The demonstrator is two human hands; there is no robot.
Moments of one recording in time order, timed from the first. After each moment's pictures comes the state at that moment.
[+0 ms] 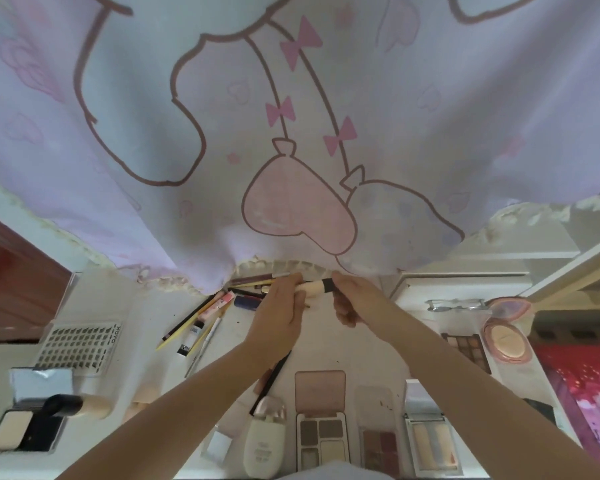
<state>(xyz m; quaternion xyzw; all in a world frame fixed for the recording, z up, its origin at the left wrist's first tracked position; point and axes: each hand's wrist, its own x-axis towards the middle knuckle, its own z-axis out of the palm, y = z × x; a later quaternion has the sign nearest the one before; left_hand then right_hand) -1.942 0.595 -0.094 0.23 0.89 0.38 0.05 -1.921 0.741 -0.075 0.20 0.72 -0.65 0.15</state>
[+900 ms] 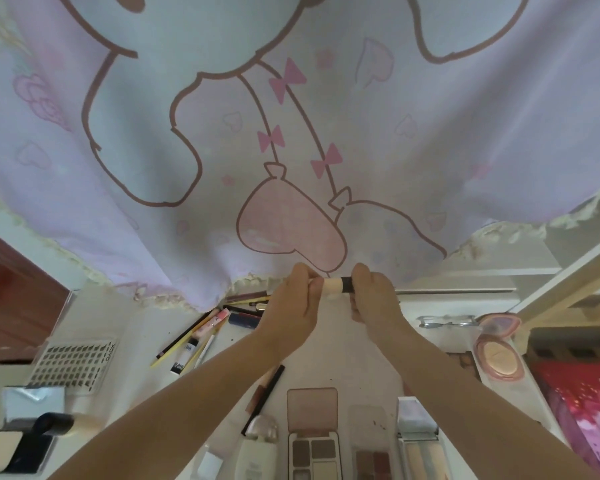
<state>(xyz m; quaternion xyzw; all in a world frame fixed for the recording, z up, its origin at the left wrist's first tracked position) -1.940 0.626 -0.039 0.25 0.87 0.42 0.06 -1.921 0.747 -0.038 0.30 0.75 -0.59 -0.02</state>
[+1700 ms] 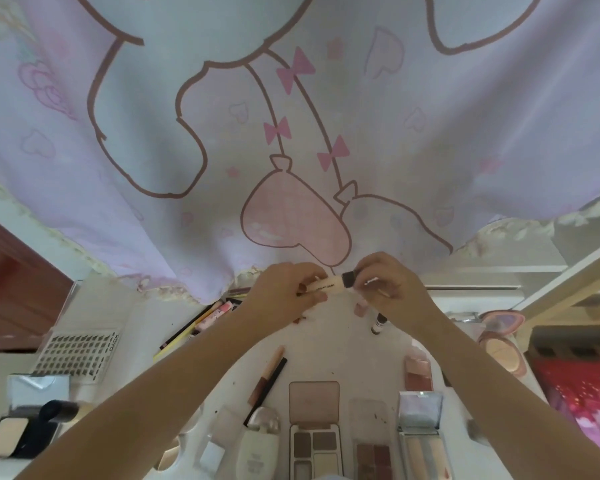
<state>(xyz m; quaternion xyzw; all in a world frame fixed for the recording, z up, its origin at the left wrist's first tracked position) -1.962 0.609 -0.030 0.28 0.90 0.32 0.10 -1.900 0.783 -0.044 -0.03 0.85 -0.52 -0.09</state>
